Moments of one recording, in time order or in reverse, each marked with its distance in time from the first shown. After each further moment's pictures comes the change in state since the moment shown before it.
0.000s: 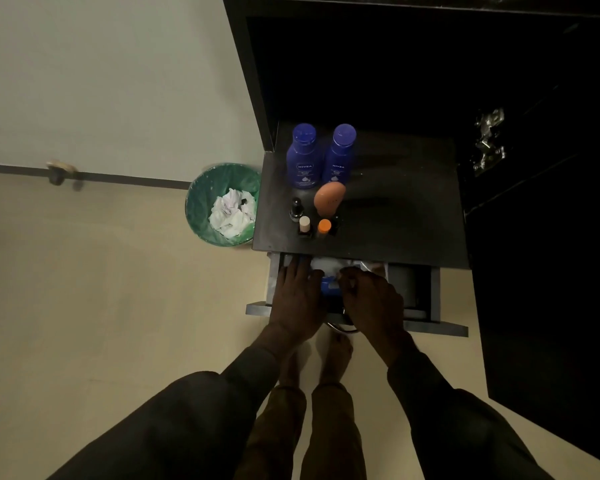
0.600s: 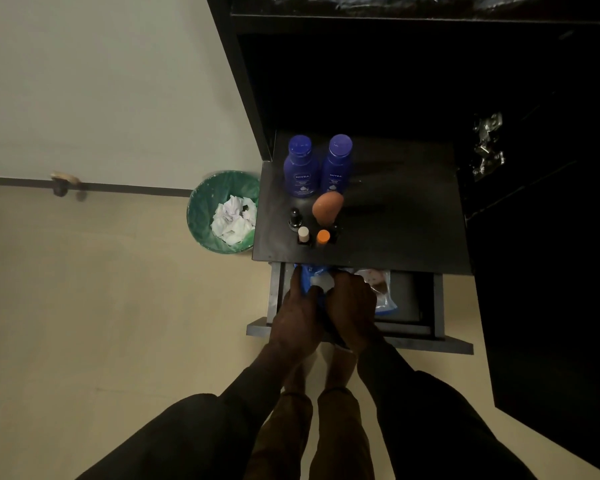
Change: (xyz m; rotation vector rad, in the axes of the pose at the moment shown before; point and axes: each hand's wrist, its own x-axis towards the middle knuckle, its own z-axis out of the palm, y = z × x) left_hand -0.012 -0.001 -0.001 -0.244 -0.059 -0.127; right_hand 0.020 -0.040 0.020 -0.021 0.112 0.027
